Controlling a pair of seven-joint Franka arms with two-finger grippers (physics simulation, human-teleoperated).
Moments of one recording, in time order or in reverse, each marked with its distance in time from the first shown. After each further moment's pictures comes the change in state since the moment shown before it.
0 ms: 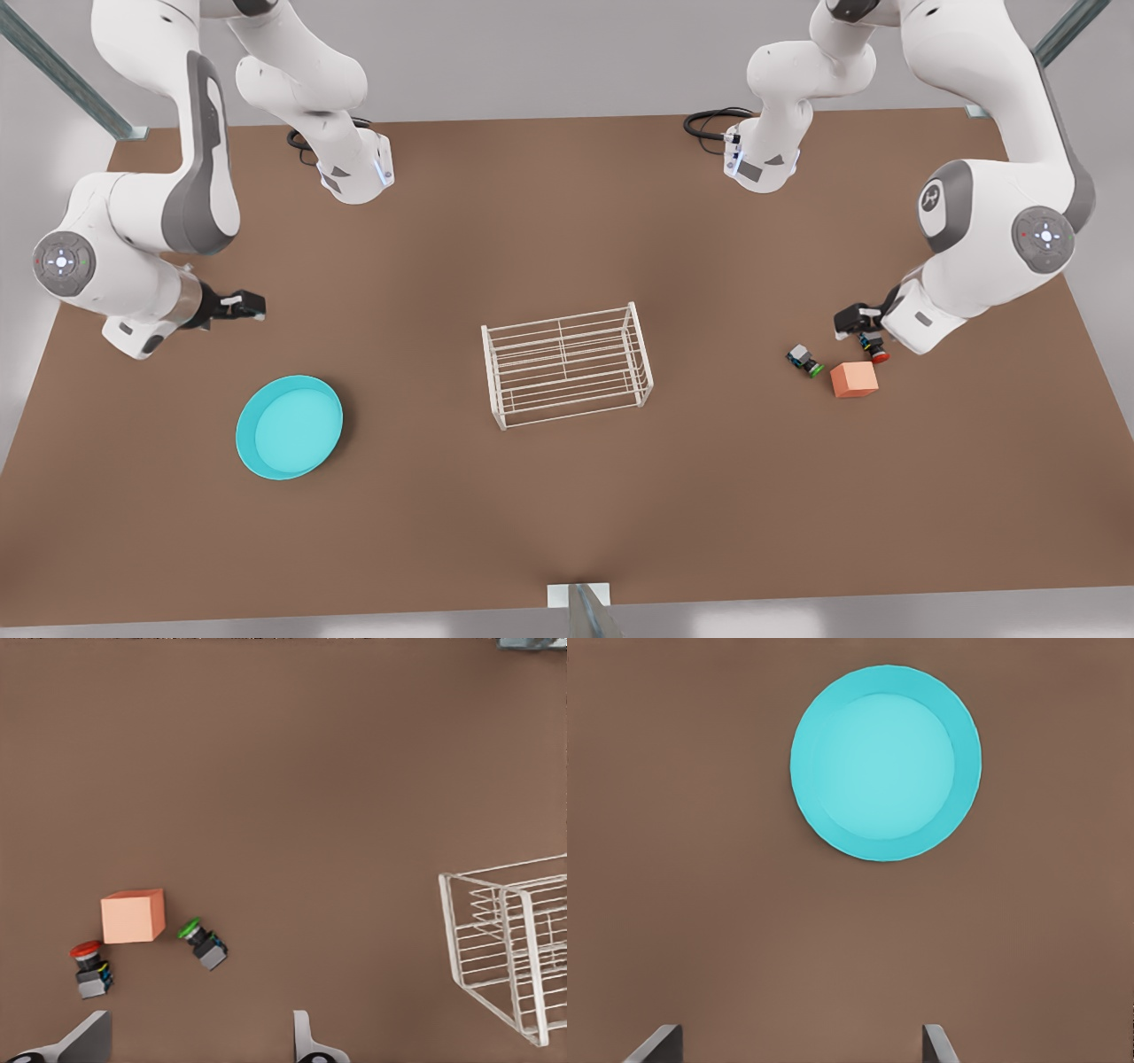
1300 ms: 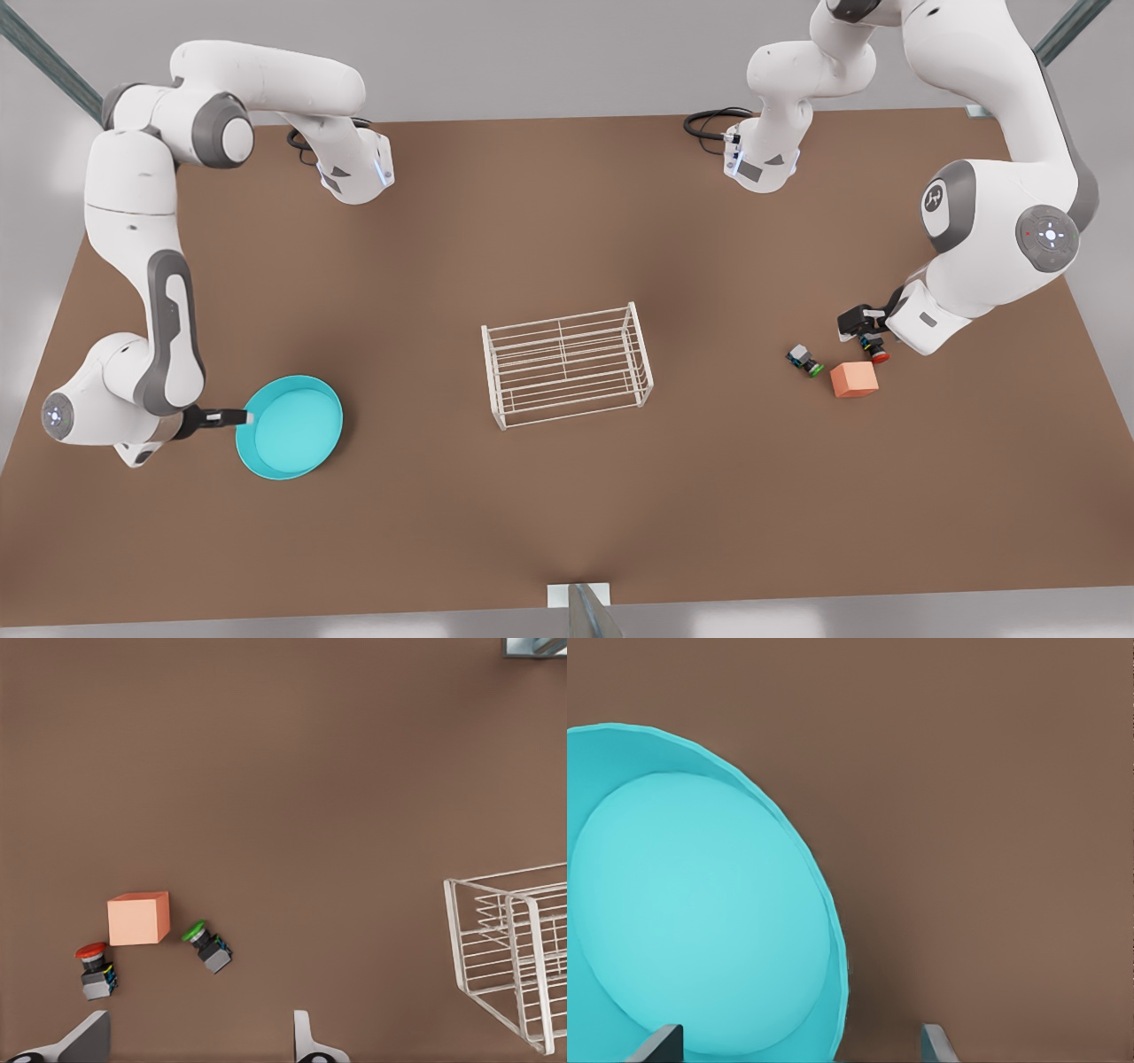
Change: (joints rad) left arm 0.007 0.001 0.001 0.001 0.006 0.000 -0.002; right arm -0.254 0.688 -0.009 0.313 0.199 0.279 -0.201
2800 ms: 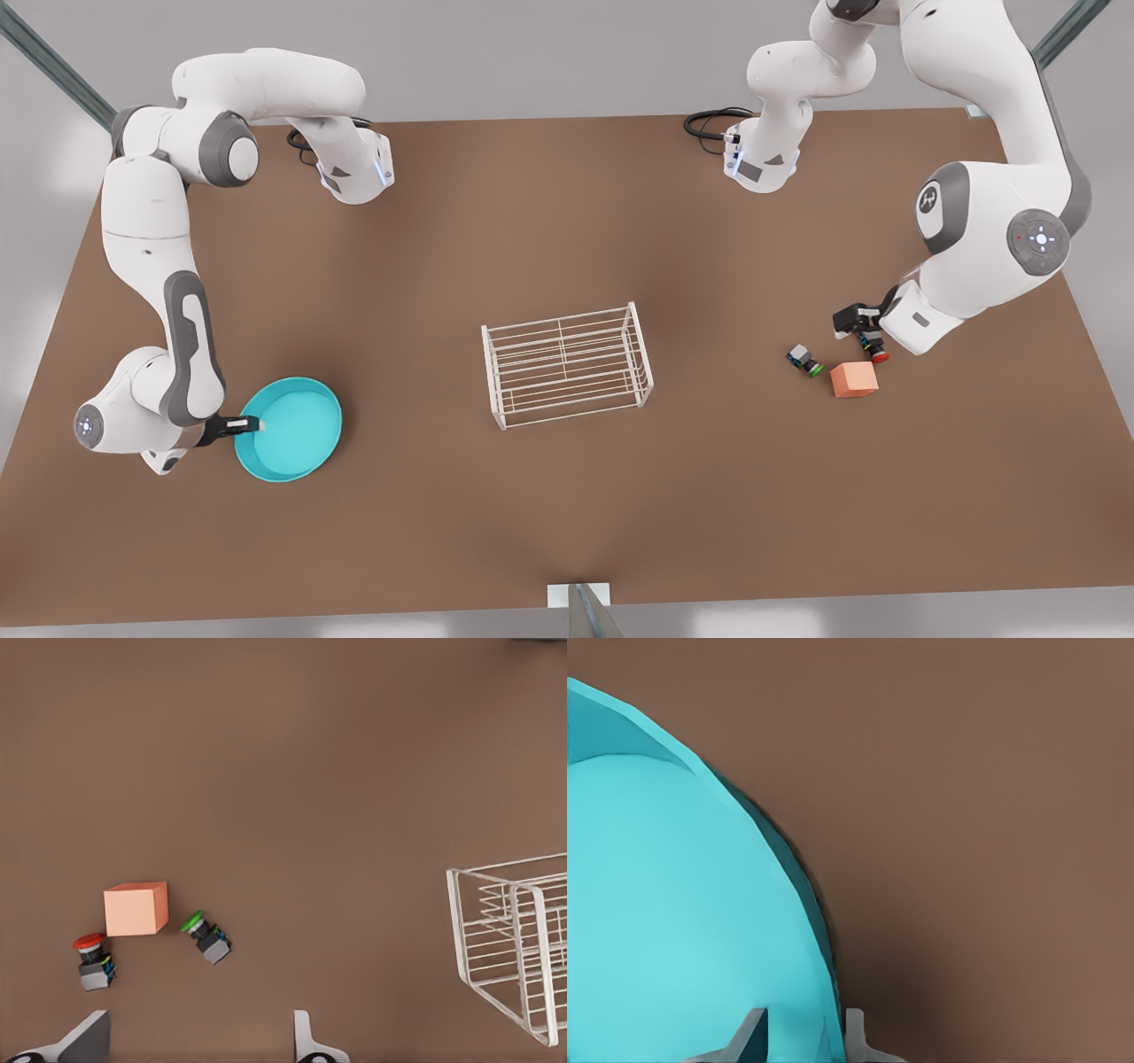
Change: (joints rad) left arm -0.003 -0.006 -0.002 -0.022 0.002 -0.006 -0.004; right arm 0.008 0.087 0.014 0.024 0.034 0.066 -0.084
